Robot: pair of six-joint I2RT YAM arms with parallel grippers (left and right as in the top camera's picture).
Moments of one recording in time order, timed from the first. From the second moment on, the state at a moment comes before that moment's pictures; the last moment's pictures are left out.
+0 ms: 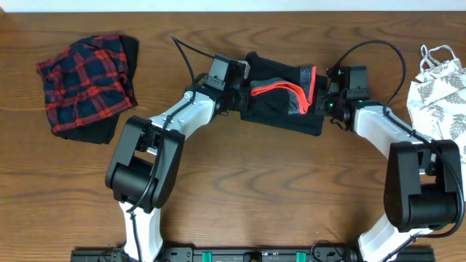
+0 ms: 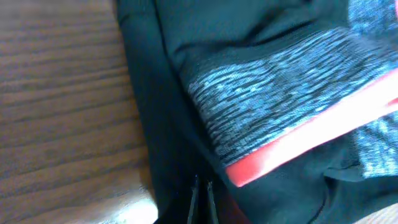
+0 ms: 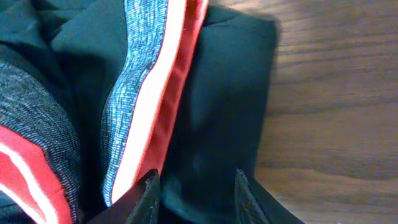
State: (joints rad) left arm -0.42 2.05 1.31 -0.21 0.31 -0.28; right arm 0.08 1.84 1.02 -0.16 -0.15 0.24
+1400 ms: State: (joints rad) left arm -0.37 2.04 1.31 -0.53 0.42 -0.30; right arm 0.10 1.84 1.02 -0.32 -0.14 0.24
